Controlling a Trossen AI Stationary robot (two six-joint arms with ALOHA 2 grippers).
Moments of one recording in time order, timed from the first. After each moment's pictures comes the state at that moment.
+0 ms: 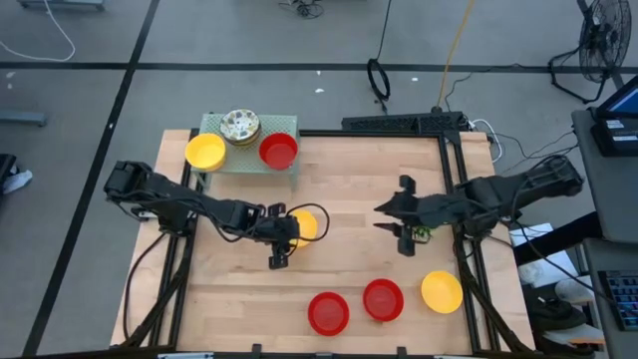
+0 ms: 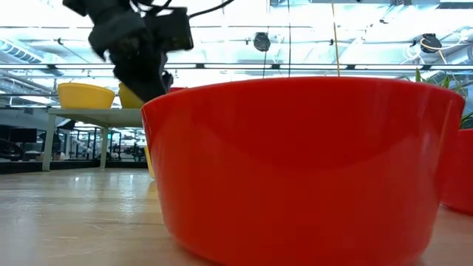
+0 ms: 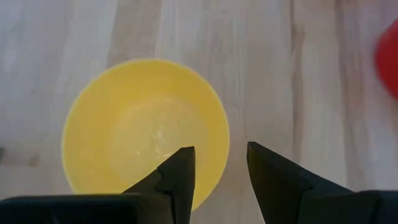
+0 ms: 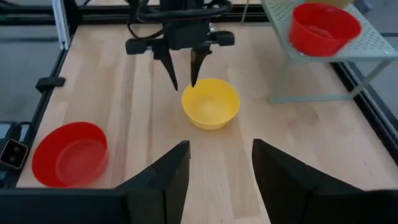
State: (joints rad) left arm -0.20 1.53 0.93 -0.38 -0.13 -0.24; right arm 0.33 1.11 1.17 -0.71 0.36 0.25
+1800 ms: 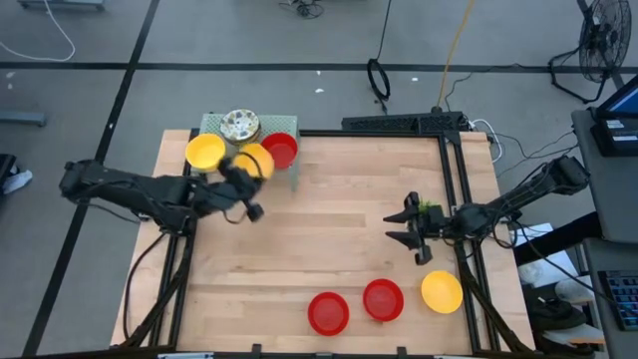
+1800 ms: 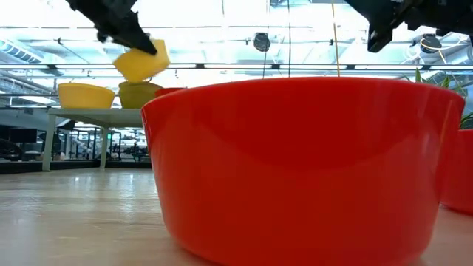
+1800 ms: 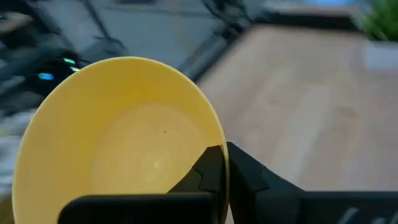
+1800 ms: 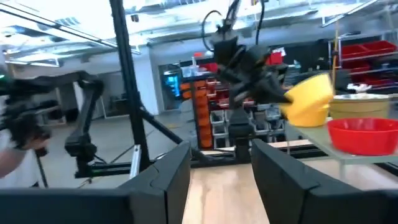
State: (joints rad) left arm -0.14 0.95 0.80 -0.45 -0.74 -0.25; right arm 0.41 0.85 0.19 0.92 0.33 0.08
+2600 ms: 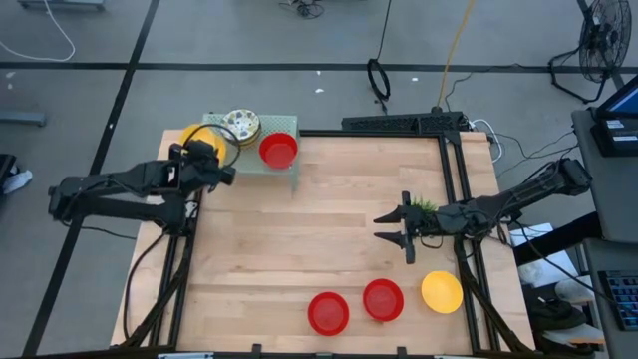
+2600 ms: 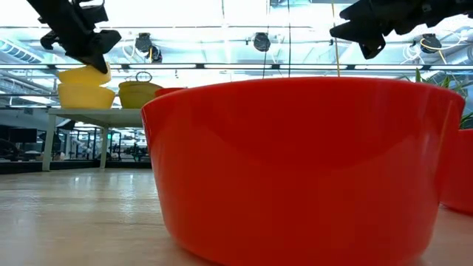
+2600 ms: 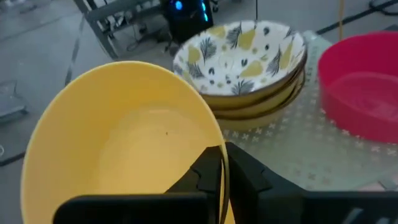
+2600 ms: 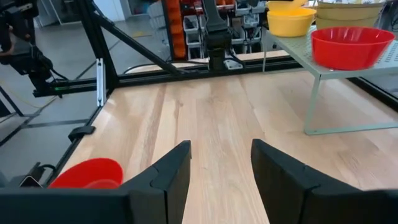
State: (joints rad) left arm 0.16 0.77 0.80 -0.96 -0.92 -0.63; right arm 0.35 0.86 0.47 0.17 0.34 0.22
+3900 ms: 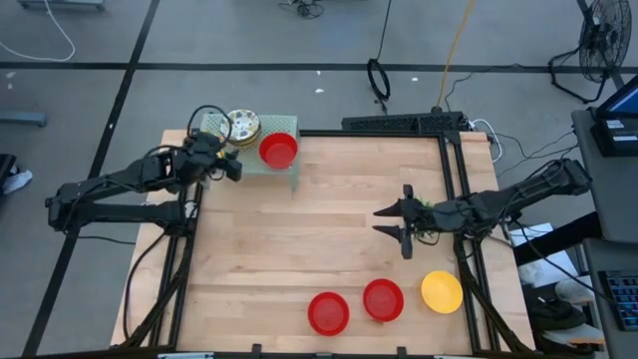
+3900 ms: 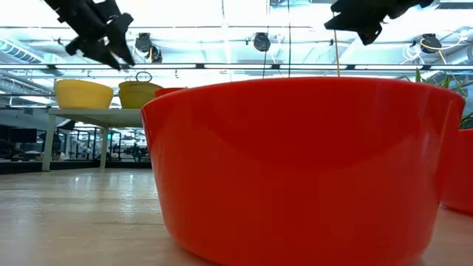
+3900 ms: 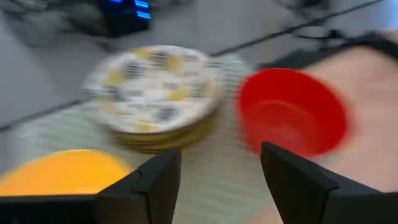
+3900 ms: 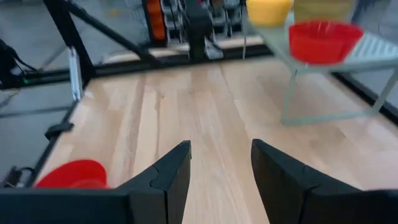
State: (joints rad) left arm 0.31 0.76 0.81 -0.68 -0.58 -0.45; right arm 0.34 0.91 0.65 -0.09 0.40 0.26
